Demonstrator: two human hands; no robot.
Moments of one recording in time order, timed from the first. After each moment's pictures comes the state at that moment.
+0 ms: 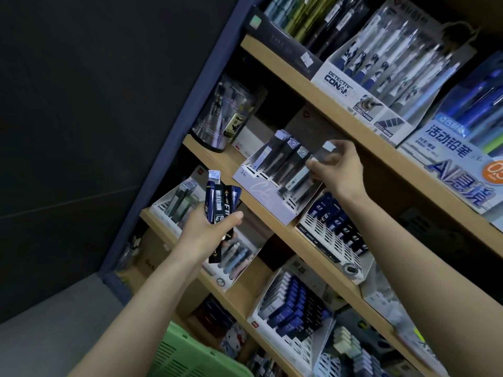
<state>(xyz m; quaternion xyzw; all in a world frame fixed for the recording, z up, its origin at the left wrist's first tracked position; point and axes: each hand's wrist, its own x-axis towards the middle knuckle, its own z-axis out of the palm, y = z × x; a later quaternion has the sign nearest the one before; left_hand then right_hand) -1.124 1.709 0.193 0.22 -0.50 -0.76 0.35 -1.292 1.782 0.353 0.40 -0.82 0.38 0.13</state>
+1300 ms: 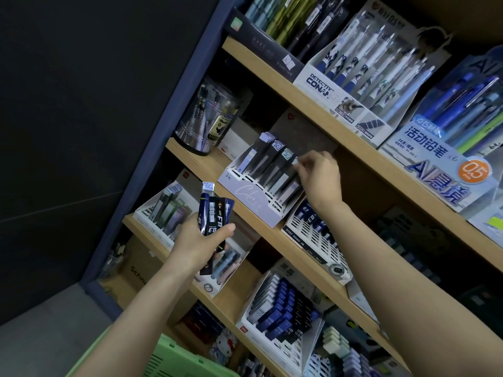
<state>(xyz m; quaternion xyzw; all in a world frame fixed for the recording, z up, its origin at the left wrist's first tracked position) -1.139 1.715 0.187 0.22 -0.53 -0.75 0.33 -1.324 1.778 0.335 0.44 -0.83 0.16 0.31</state>
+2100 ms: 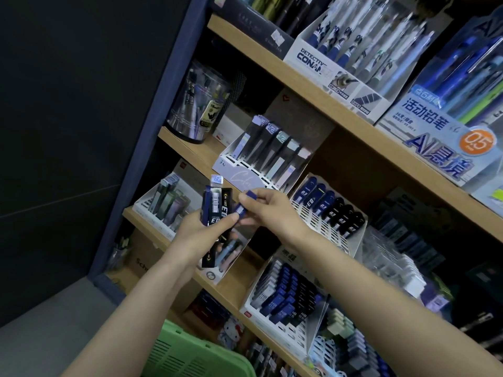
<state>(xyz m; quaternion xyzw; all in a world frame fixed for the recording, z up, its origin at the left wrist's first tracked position) -1.142 1.728 0.189 0.21 -0.49 -0.79 0.29 -1.241 1.797 0.272 0.36 -0.79 0.44 -0.23</state>
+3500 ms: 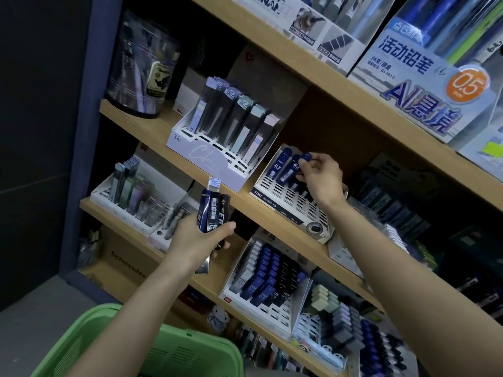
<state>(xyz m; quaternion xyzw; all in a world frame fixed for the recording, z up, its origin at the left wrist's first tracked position) -1.190 1.771 0.174 0.22 -0.56 -0.76 0.25 -1.374 1.868 0.296 0.30 -0.84 0.45 0.09</state>
